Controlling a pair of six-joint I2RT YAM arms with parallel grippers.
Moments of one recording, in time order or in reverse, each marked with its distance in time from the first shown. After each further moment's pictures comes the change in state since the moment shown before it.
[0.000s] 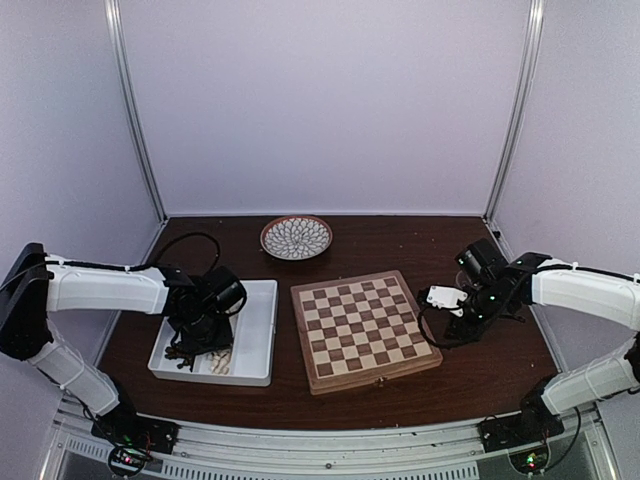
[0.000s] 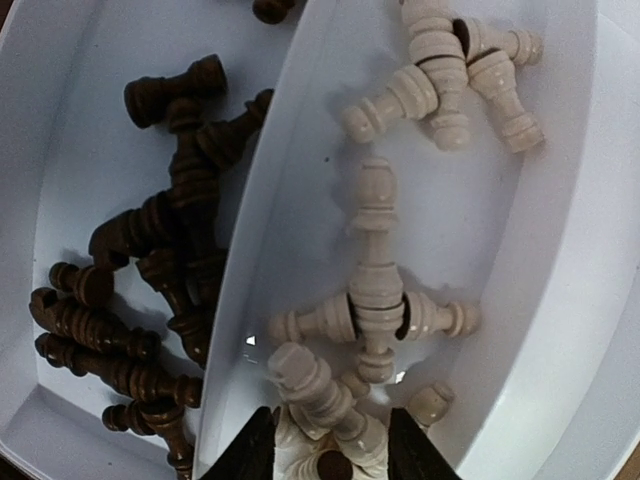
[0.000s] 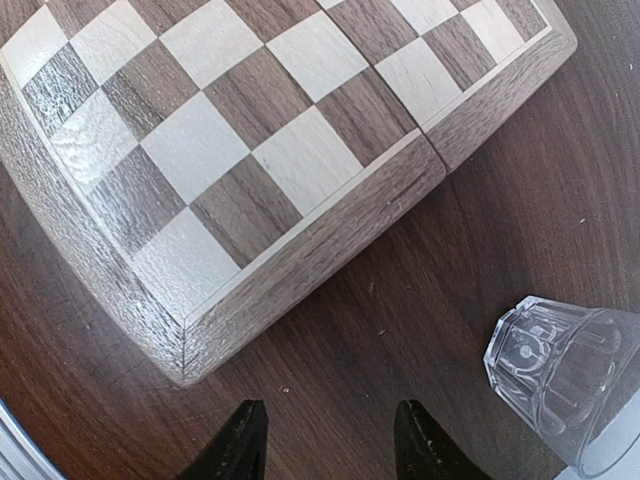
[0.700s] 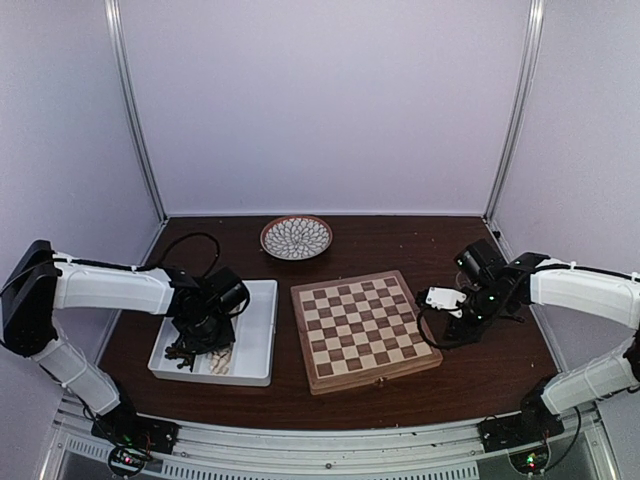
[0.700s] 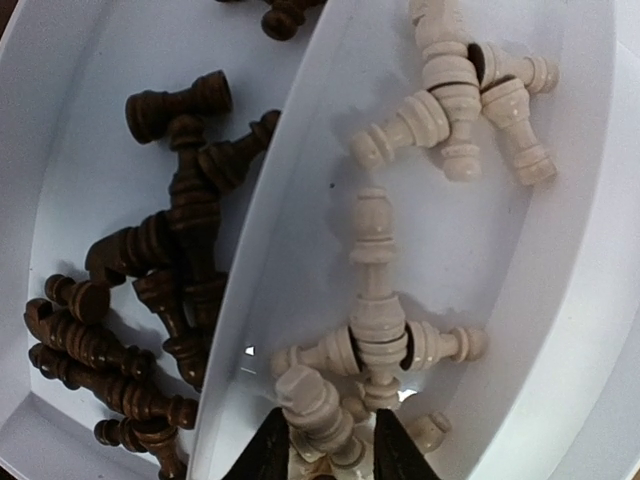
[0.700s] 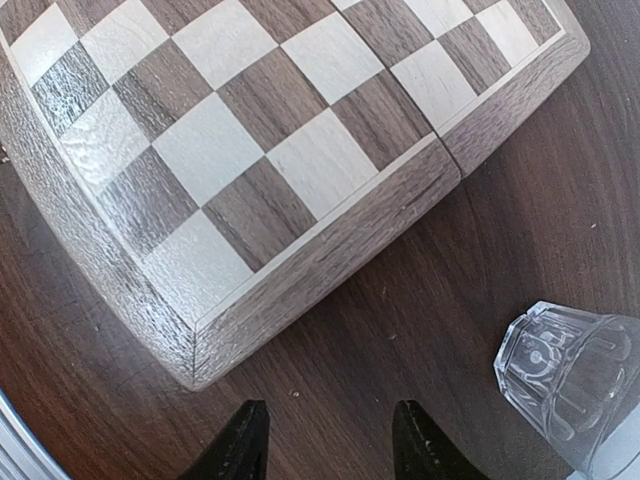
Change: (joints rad) left arm 0.000 0.029 -0.001 0.029 -0.040 -0.043; right arm 0.000 0.009 0.000 -0.002 -0.021 -0.002
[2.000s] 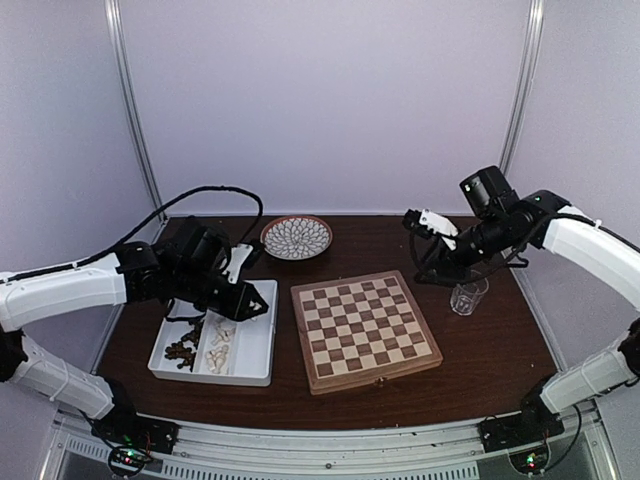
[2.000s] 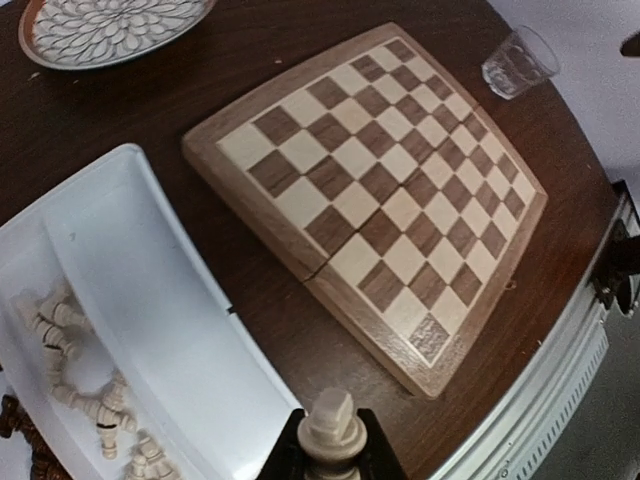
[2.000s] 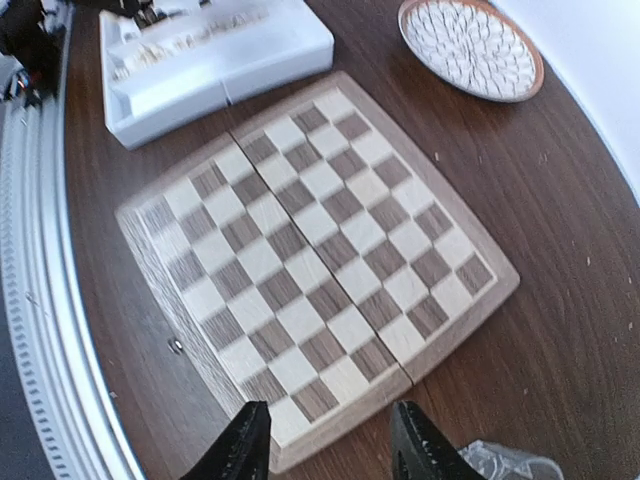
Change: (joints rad) left arm -0.026 -0.254 0.112 0.202 0.398 0.736; right arm 0.000 0.042 0.430 -0.152 -0.321 0.079
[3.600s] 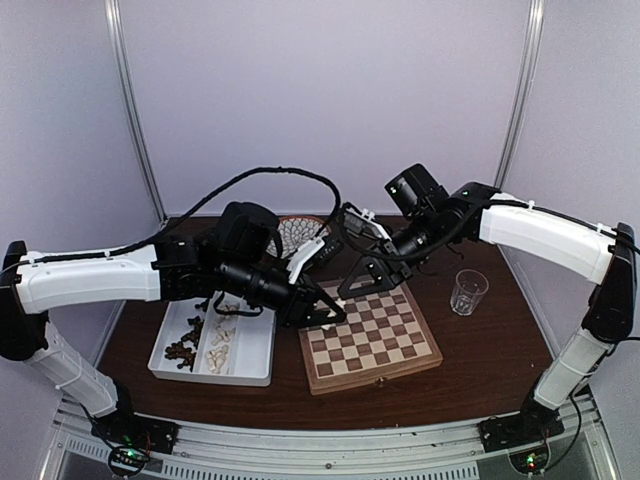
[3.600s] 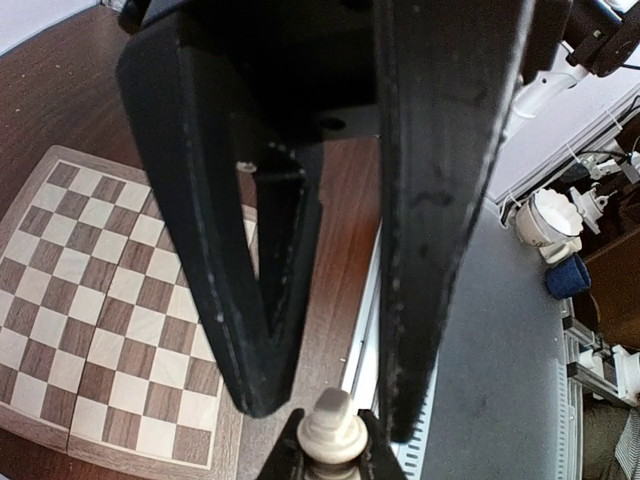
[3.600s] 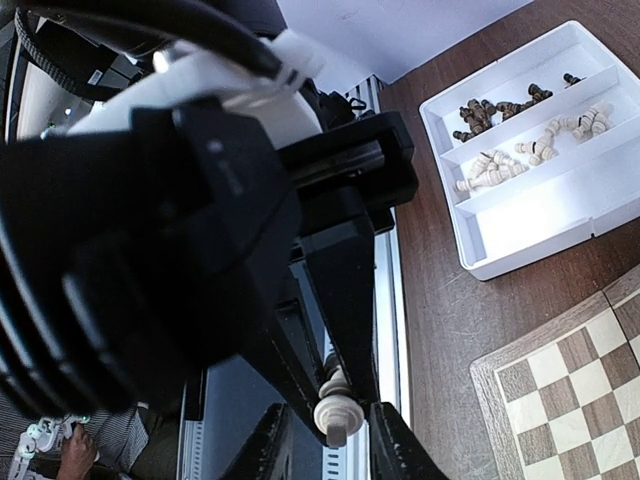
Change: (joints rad) left arm -0.236 0.208 0.238 0.241 0.362 0.143; right arm 0.249 0.333 0.280 0.089 -0.701 0.491
